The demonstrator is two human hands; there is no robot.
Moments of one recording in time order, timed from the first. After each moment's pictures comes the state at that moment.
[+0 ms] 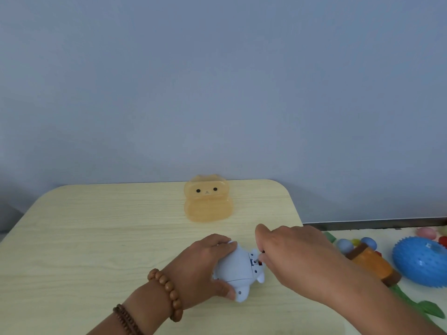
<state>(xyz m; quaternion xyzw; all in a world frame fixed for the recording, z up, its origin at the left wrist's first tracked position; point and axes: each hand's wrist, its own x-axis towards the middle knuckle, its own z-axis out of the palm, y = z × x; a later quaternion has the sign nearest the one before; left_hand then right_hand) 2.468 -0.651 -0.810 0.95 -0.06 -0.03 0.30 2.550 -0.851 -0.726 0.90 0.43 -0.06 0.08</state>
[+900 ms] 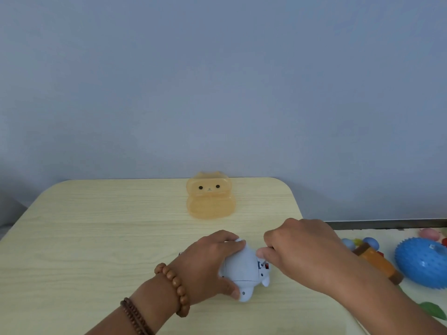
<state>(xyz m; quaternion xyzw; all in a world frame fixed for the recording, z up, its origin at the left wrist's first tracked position) 2.470 -0.659 -0.801 0.95 -0.07 -0.03 0.29 2.554 -0.849 -0.715 0.90 0.42 -0.09 0.09</state>
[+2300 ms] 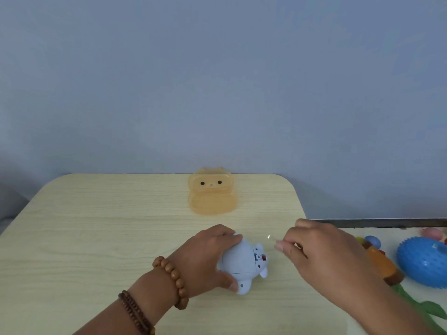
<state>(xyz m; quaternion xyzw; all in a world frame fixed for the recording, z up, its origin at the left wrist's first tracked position) 2.470 -0.653 -0.803 0.95 -0.06 -0.03 0.30 2.550 -0.879 -0.738 0.95 0.31 -0.01 -0.06</state>
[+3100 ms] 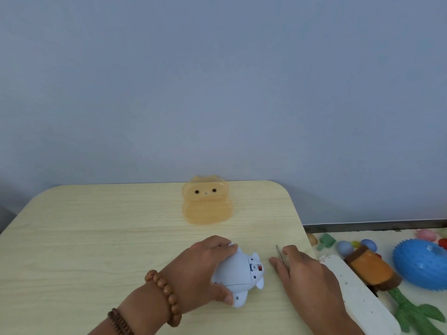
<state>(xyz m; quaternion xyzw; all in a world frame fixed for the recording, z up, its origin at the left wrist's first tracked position) 2.472 -0.651 -0.805 0.95 -0.07 -0.05 0.29 2.552 -0.879 -0.837 0.98 0.19 0.01 -0.10</state>
